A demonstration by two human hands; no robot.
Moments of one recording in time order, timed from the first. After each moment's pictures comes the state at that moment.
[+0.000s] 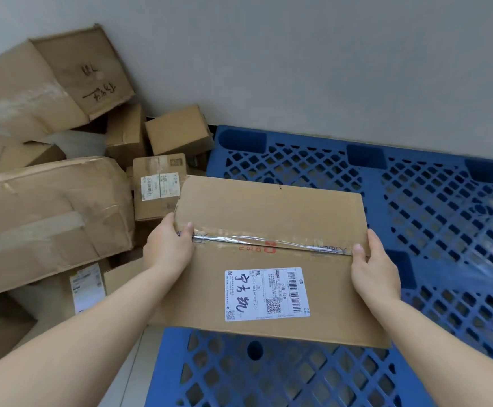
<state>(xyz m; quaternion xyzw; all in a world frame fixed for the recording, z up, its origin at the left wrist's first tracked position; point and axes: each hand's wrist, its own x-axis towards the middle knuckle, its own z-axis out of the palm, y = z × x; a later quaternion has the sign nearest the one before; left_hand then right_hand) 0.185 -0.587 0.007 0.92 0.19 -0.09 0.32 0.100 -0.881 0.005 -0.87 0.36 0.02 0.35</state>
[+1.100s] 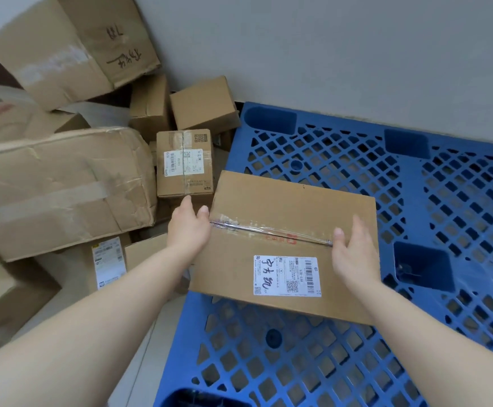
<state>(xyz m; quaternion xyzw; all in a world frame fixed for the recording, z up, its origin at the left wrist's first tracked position) 0.192 -0.567 -0.033 0.89 0.22 -0.13 0.38 0.132 -0.822 -0.047 -0.90 0.28 0.06 0.33</state>
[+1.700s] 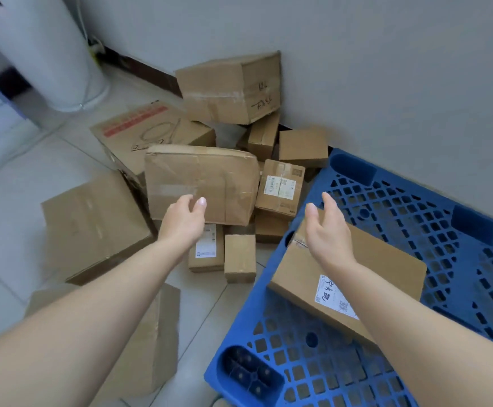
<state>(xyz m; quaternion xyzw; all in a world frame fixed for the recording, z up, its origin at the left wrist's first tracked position) 0.102 -0.380 0.155 0.83 0.36 -0.05 0.43 0.145 -0.610 0.163 -0.90 0.05 0.10 0.42</state>
